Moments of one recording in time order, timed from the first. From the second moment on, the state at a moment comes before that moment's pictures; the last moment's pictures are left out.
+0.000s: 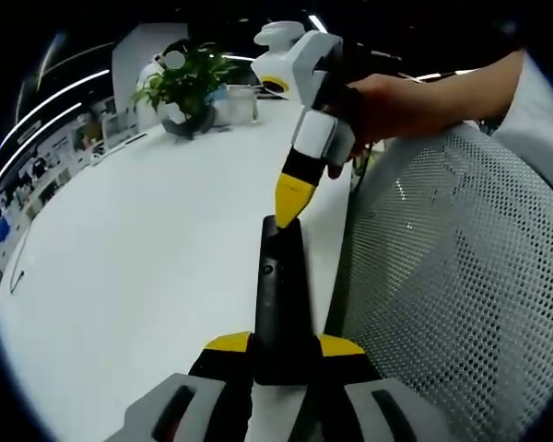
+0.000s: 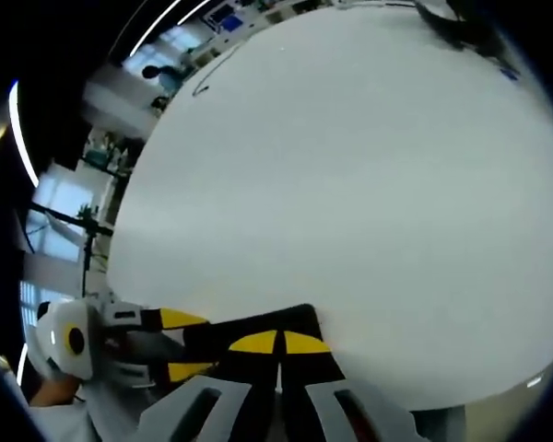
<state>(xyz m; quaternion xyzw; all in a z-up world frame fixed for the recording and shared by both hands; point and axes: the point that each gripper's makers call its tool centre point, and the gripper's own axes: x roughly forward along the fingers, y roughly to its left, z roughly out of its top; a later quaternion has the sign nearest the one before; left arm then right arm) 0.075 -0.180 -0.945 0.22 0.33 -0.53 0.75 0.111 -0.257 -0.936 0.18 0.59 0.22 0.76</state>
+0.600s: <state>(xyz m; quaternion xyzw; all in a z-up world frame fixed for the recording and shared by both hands) 0.075 -0.180 -0.945 0.22 0.33 -0.53 0.75 0.114 -0.256 -0.936 0.19 0.58 0.20 0.76</state>
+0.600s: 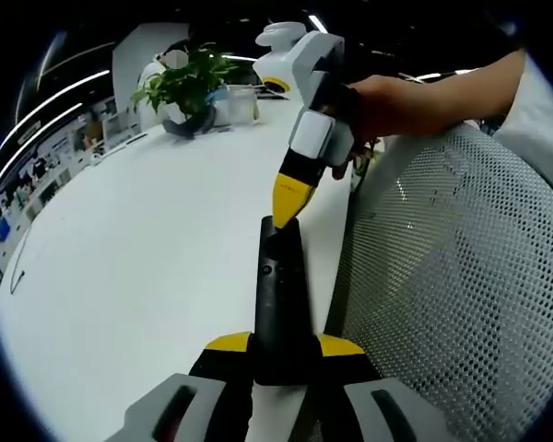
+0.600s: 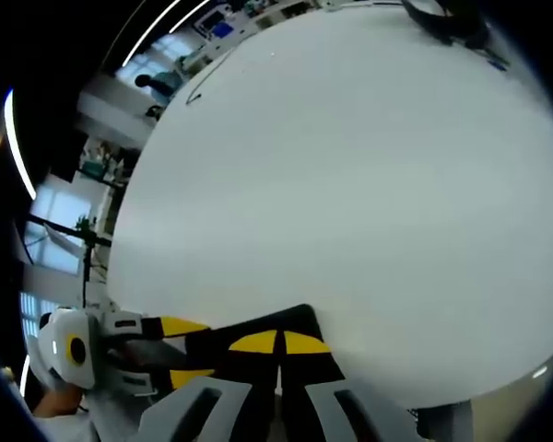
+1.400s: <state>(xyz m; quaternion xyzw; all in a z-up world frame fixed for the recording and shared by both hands) 0.074 -0.180 -0.945 0.23 0.33 -0.55 0.73 0.104 -0.243 -0.932 0.20 0.59 0.23 0.74</state>
